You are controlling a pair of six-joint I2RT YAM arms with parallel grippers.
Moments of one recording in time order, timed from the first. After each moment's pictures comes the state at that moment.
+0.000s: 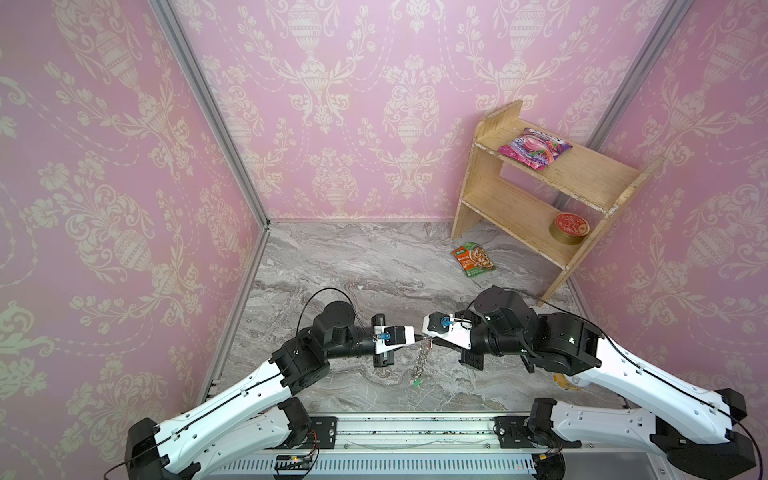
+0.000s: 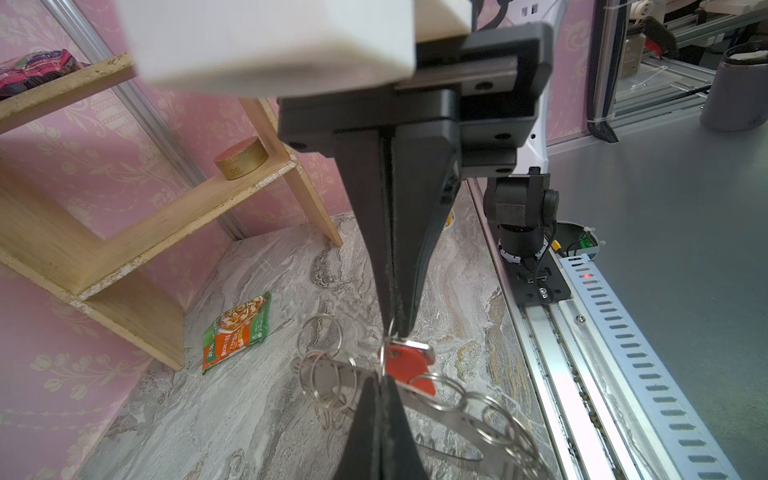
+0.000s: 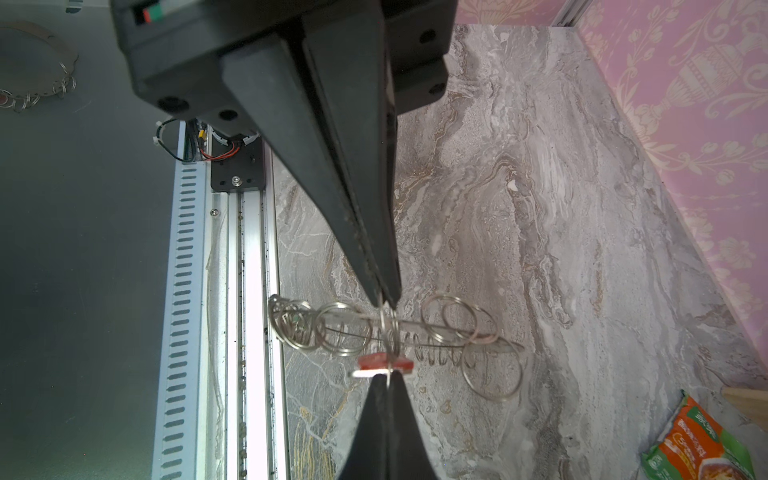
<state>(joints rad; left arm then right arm) -0.87 0.85 0.71 -0.09 0.52 0.45 1.02 1.03 1.20 -0.87 -0.12 -0.35</state>
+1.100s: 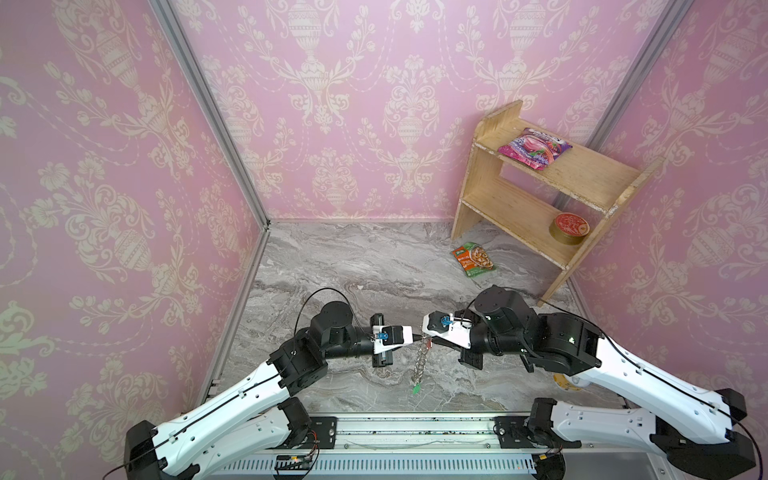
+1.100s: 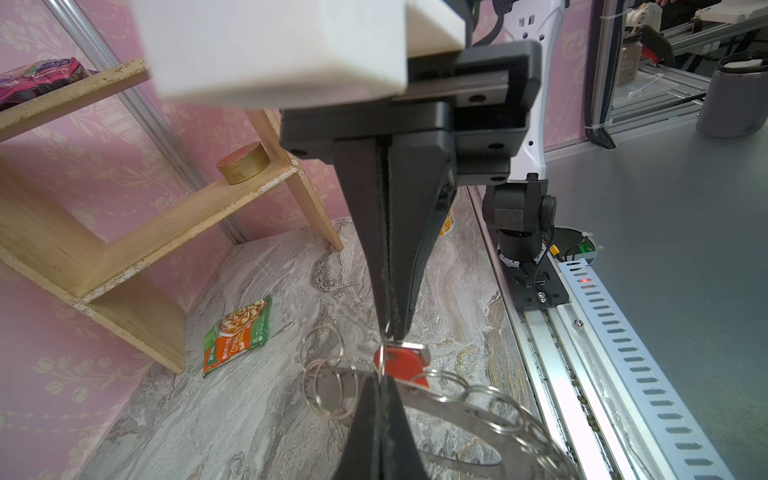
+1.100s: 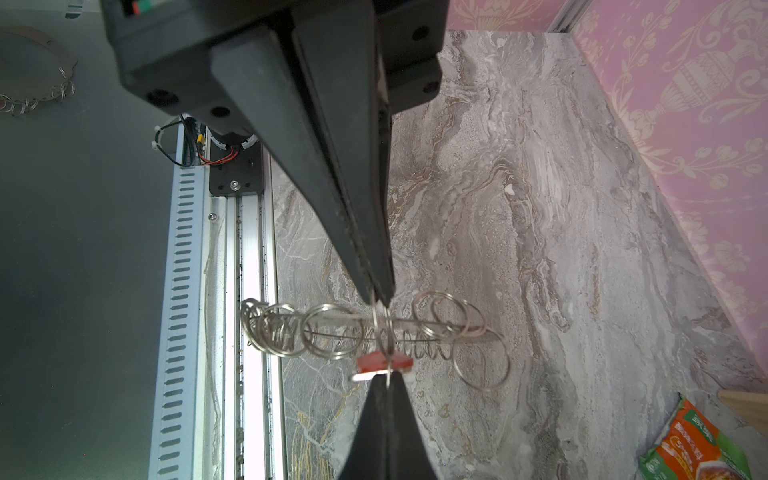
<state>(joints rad) -0.87 0.84 0.71 -0.09 0.53 0.44 1.02 1.03 1.20 -0.87 -0.12 -0.35</state>
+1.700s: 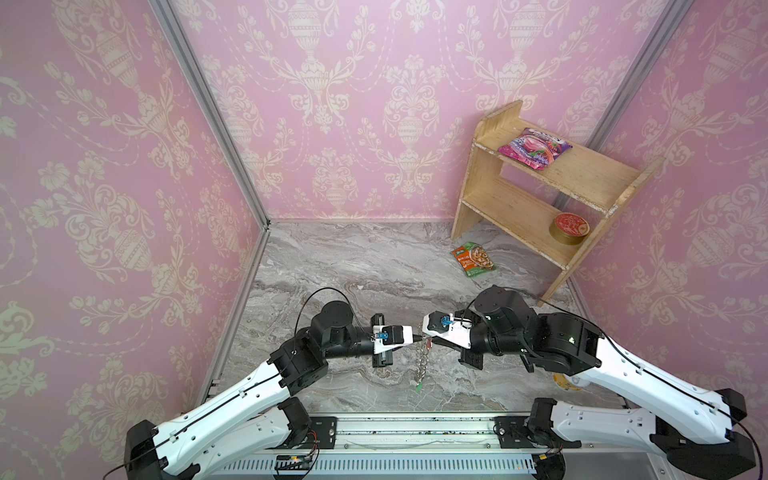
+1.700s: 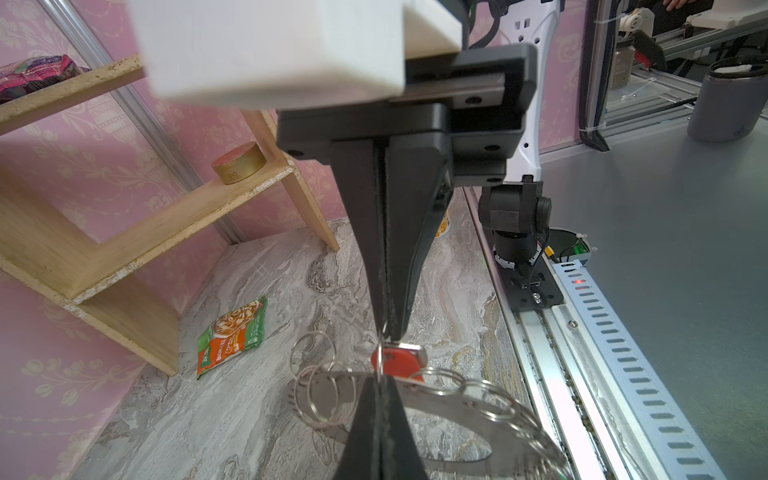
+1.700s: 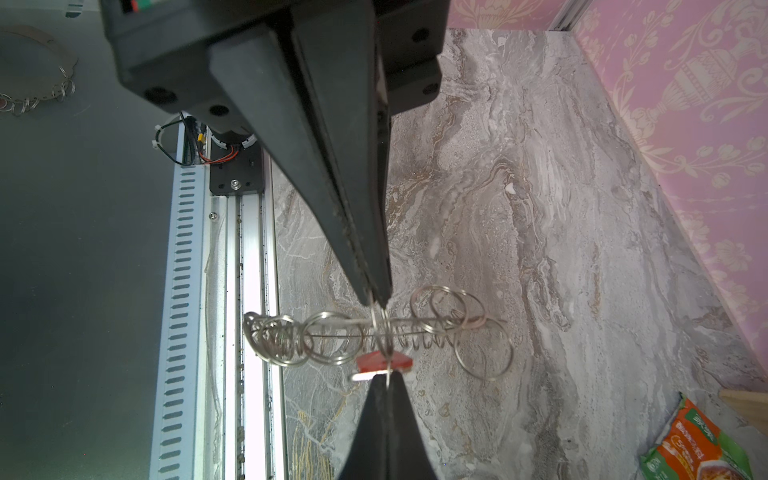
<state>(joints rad) -0.87 0.84 0.71 -0.09 0.54 0.43 1.02 1.03 1.20 -0.87 -0.12 -0.35</state>
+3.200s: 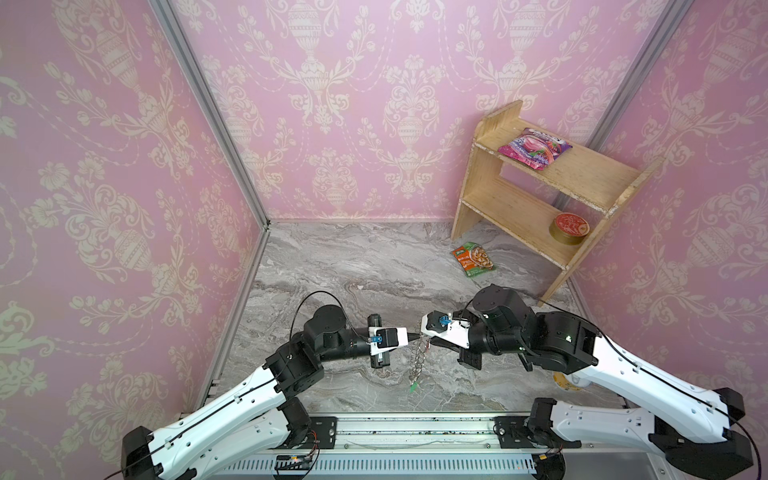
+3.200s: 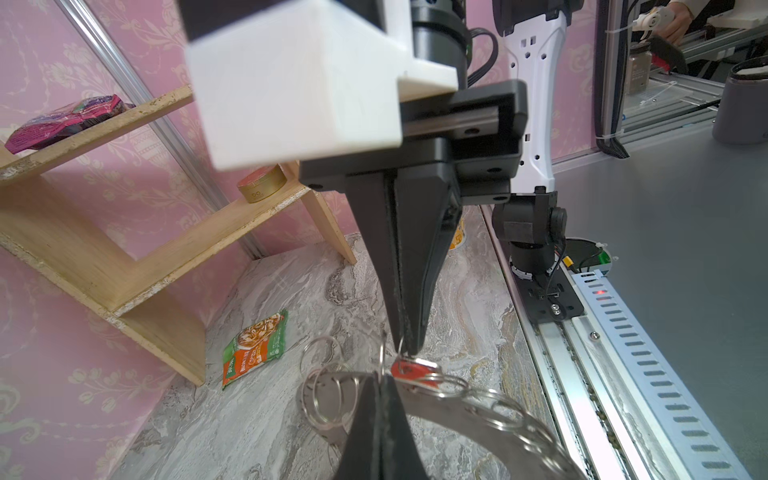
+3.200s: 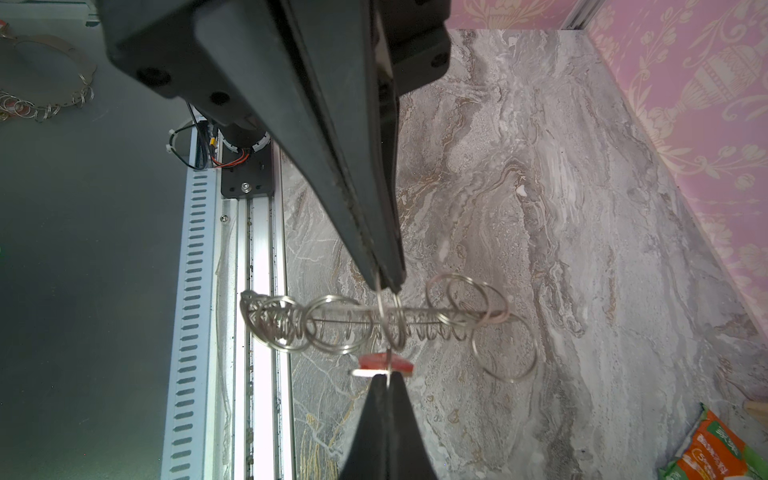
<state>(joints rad) -0.87 0.79 0.68 -0.03 0.52 0.44 1.01 1.05 1.20 -0.87 -0.16 -0.34</state>
